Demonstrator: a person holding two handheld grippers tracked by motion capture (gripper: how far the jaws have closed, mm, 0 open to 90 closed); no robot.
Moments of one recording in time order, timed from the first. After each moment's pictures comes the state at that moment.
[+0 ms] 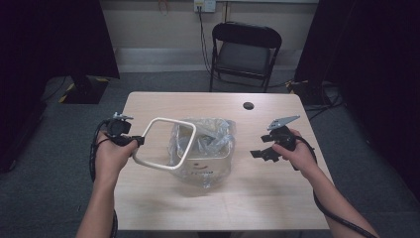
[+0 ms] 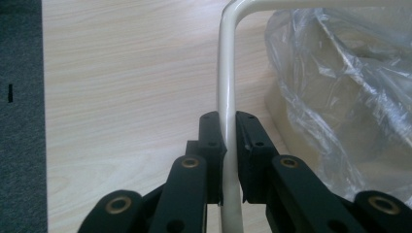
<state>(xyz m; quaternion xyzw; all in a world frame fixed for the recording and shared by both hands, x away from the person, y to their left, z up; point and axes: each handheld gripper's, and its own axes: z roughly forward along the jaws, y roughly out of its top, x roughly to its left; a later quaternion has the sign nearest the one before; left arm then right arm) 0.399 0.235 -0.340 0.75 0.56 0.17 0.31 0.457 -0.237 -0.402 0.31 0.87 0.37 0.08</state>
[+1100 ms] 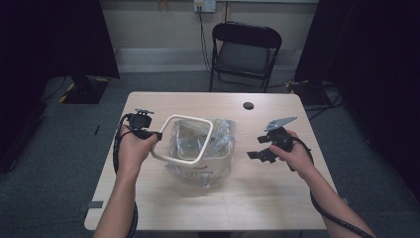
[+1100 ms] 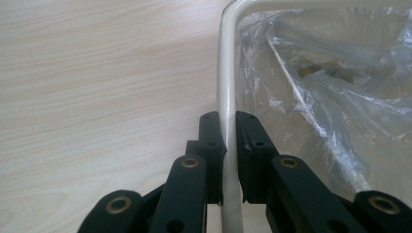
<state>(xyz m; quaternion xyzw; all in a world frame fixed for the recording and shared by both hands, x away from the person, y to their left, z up) 0.419 0.191 -0.339 0.75 0.56 0.15 0.31 0.456 -0.230 -0.407 0.30 0.87 0.38 0.07</state>
